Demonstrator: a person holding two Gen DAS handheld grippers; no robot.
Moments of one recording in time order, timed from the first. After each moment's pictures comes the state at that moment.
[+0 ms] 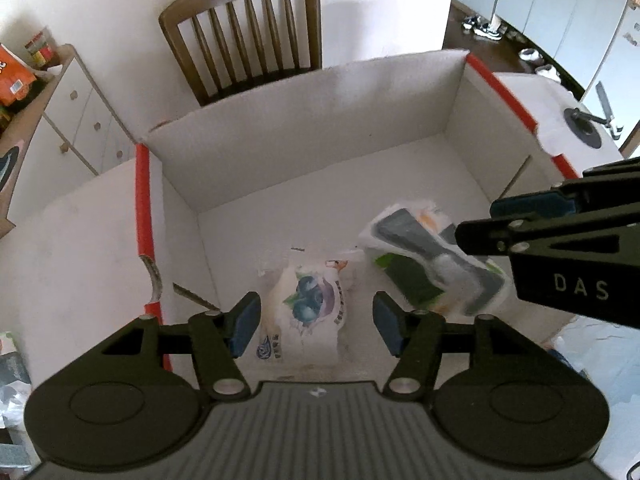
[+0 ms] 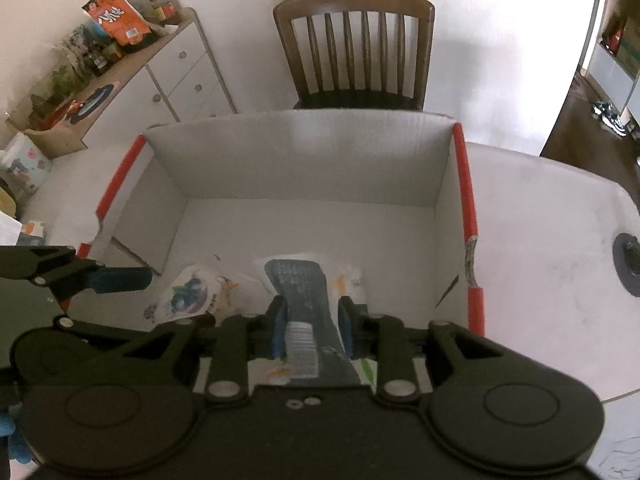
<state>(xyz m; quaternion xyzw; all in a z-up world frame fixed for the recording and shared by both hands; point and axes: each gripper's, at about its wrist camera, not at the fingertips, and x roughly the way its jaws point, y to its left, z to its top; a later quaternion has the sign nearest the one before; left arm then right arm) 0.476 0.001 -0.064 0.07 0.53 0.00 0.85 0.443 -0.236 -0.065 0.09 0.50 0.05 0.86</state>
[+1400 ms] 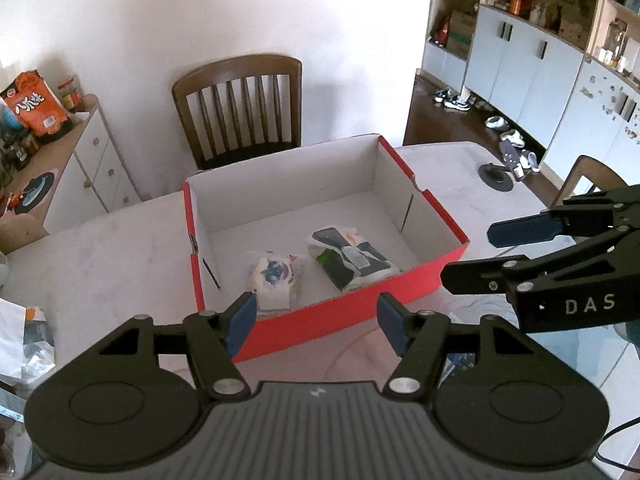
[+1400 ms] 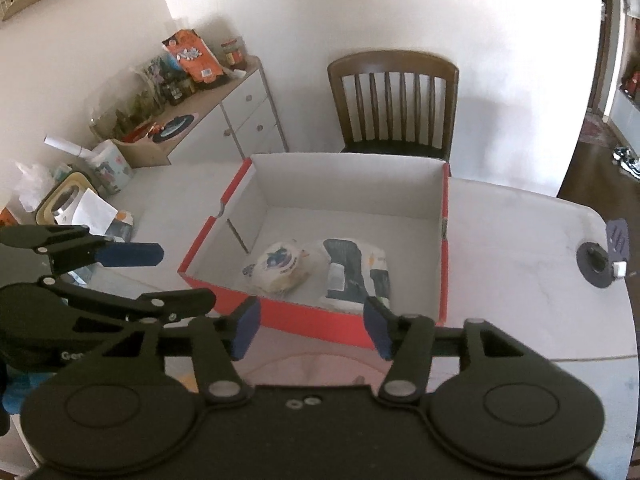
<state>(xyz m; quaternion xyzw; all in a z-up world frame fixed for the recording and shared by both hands) 0.334 -0.012 0.034 0.05 0.43 -0.03 0.90 0.318 -0.234 0.021 0.09 0.43 0.09 0.90</state>
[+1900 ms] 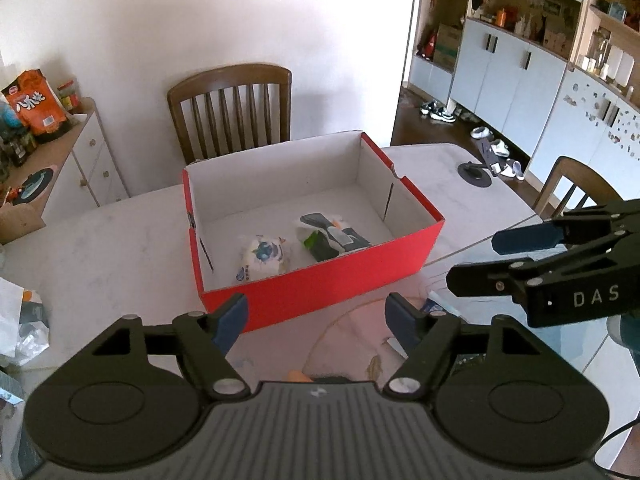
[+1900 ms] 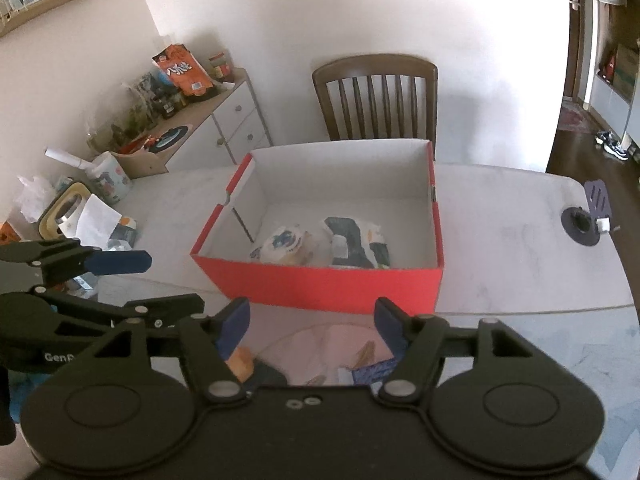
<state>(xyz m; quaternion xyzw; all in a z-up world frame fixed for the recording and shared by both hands) 0.285 -0.007 0.031 0.04 0.40 -0.06 0.91 0.272 -0.226 0.017 0.12 0.41 0.07 0.90</state>
